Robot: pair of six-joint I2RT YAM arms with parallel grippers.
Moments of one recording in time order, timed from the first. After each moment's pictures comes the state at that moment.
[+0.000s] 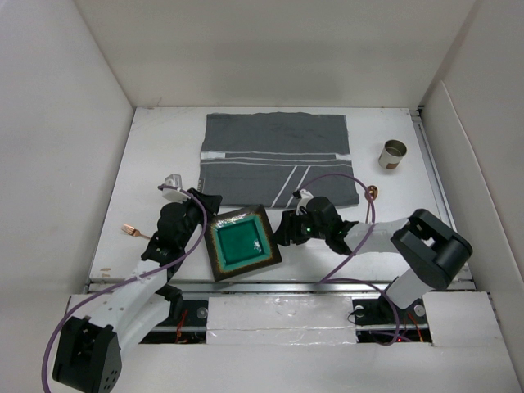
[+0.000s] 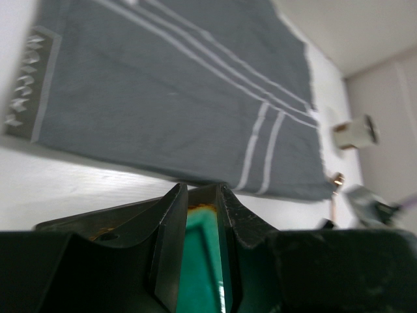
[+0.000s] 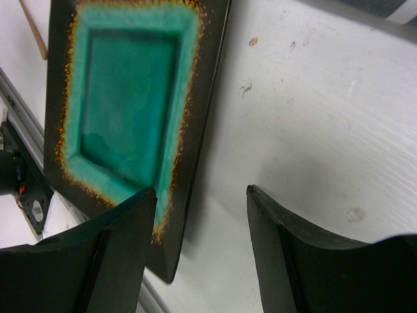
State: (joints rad) left arm -0.32 0.83 0.28 0.28 -0.07 -0.79; right arm 0.75 1.53 0.54 0.42 -0.29 0.61
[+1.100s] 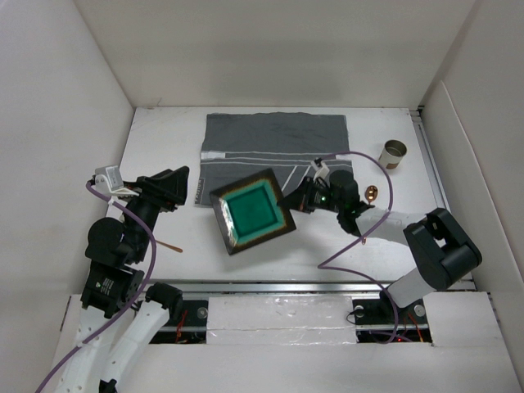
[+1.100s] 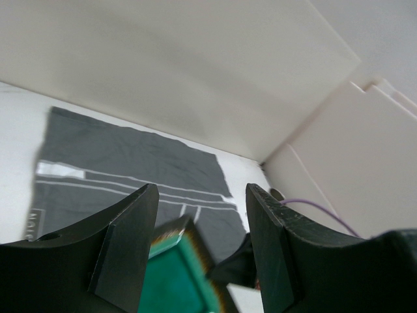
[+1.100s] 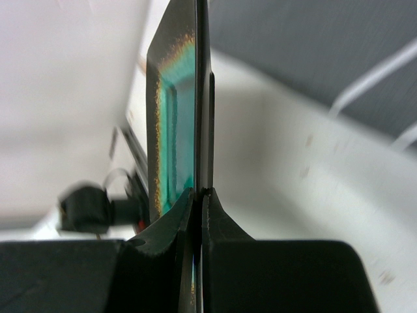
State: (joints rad) left arm -0.36 0.44 0.85 -0.23 -0.11 -0.61; right arm 0.56 1.52 0.61 0.62 -0.54 0.88
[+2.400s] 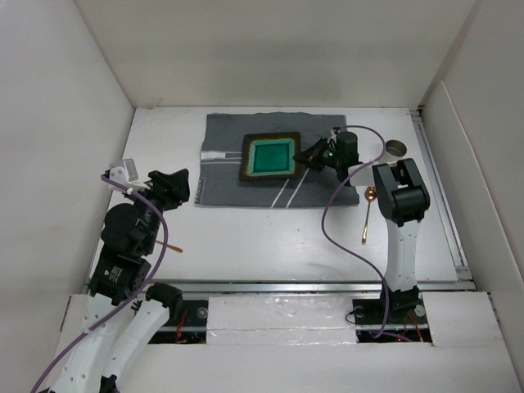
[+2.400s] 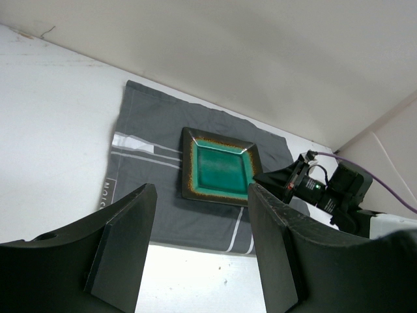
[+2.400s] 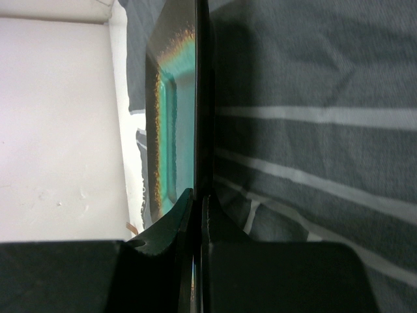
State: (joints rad) left arm -0.35 0.50 0.82 -0.32 -0.25 -0.50; right arm 0.22 2.18 1.26 0.54 -0.56 1.05
